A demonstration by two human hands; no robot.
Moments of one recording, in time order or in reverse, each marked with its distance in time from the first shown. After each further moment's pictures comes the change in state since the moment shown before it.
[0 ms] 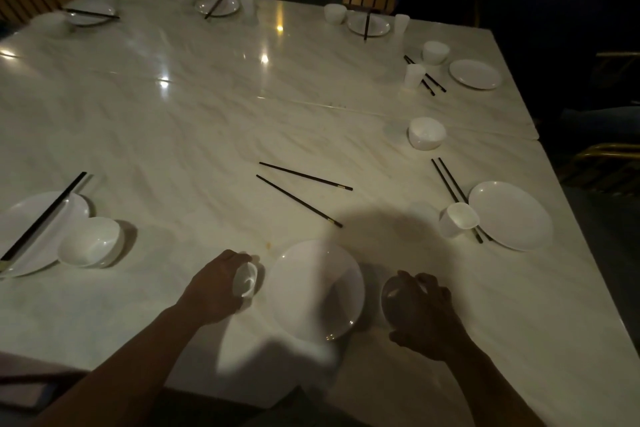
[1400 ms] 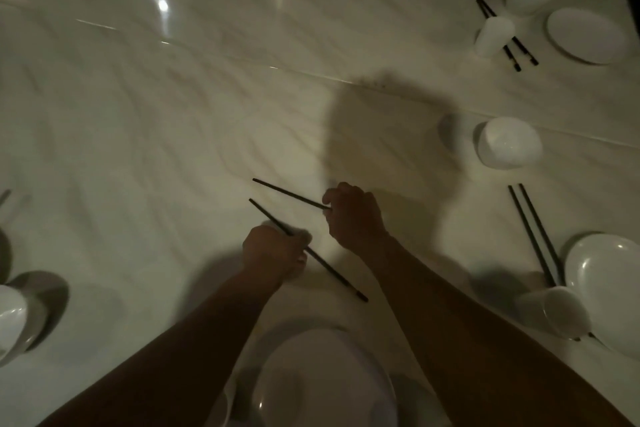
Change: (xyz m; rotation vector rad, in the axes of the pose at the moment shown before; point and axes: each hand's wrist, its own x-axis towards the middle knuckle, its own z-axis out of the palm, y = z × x) left_hand 0.259 0.045 0.031 -0.733 0.073 -0.872; right_hand 0.338 -0.176 -0.040 -0.127 0.151 -0.343
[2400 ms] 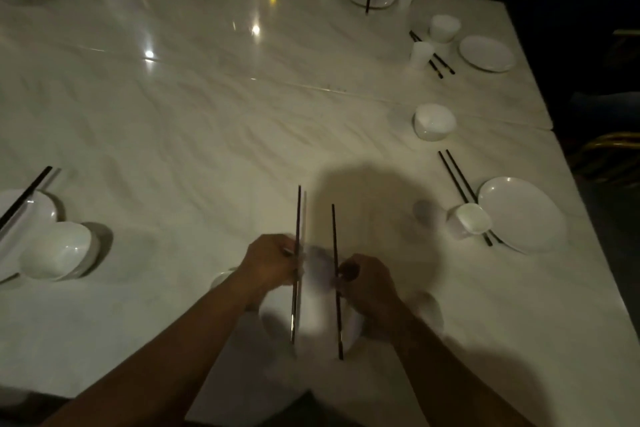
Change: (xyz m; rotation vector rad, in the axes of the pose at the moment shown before) left_hand -0.162 -0.086 -0.046 0.041 -0.289 0.281; right_hand -0.266 -0.026 0.004 0.543 -0.083 0.455
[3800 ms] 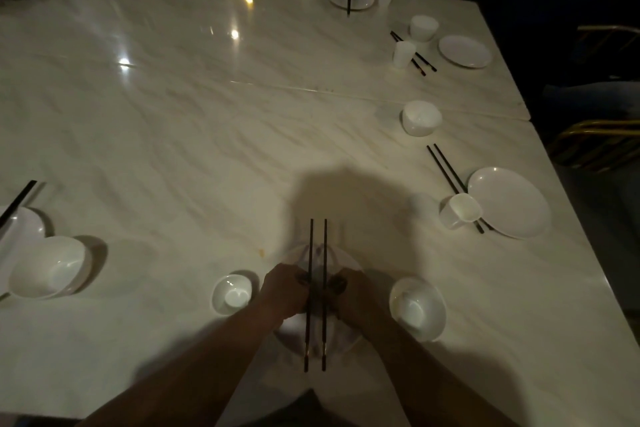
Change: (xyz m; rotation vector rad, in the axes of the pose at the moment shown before) left_hand 0.013 -0.052 0.027 0.622 -0.153 0.204; right_hand -0.002 0.016 0.054 0.048 0.001 0.037
